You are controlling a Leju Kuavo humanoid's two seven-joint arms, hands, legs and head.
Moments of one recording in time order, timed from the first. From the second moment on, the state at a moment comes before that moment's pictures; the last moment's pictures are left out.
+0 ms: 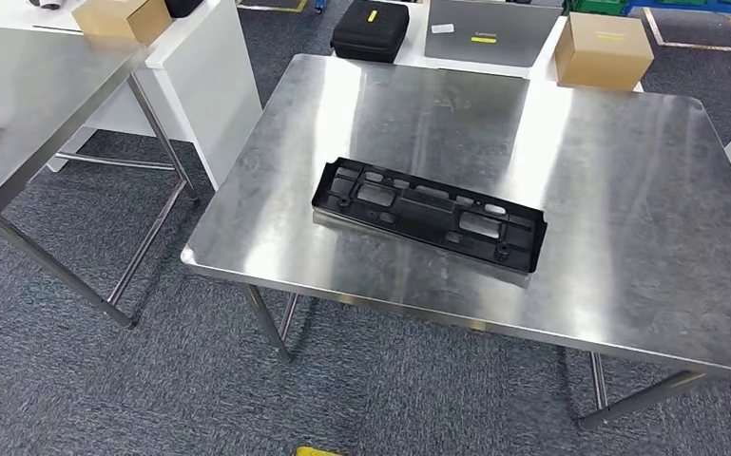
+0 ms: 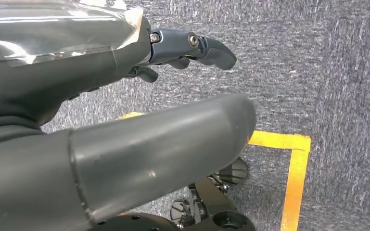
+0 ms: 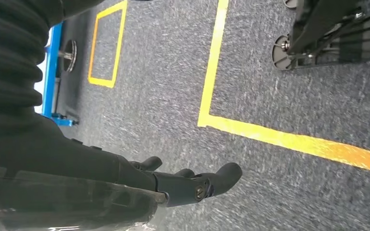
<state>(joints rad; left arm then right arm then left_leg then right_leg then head) -0.05 -0.10 0.55 -0.21 -0.38 0.39 -0.45 -0.06 0.11 -1.05 -0.22 1.33 -0.43 0.02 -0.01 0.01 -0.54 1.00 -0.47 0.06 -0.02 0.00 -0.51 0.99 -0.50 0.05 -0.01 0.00</state>
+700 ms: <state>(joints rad) -0.05 -0.10 0.55 -0.21 -0.38 0.39 -0.45 -0.06 0.11 -1.05 -0.22 1.34 -0.43 0.01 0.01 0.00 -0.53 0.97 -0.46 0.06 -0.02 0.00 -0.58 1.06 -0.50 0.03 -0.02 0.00</state>
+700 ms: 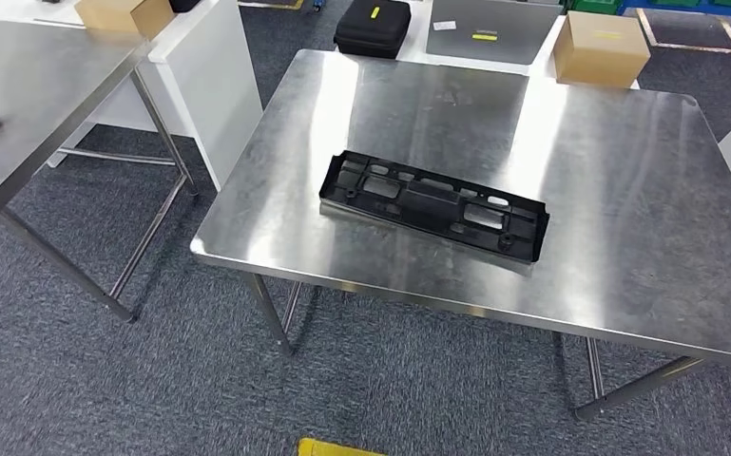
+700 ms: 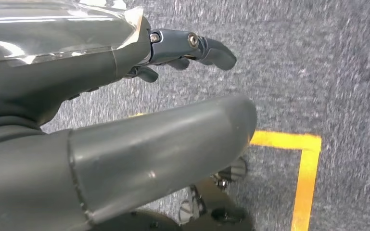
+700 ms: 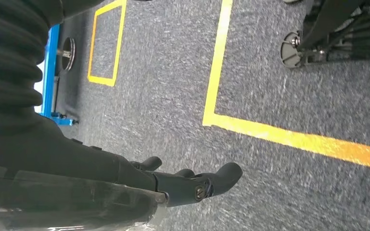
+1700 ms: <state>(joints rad) -0.05 -0.10 0.55 -0.21 -0.40 0.37 -0.45 -0.06 0.11 -1.05 -0.22 1.33 -0.43 0.03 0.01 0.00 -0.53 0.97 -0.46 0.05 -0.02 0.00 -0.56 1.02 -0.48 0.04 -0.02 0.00</state>
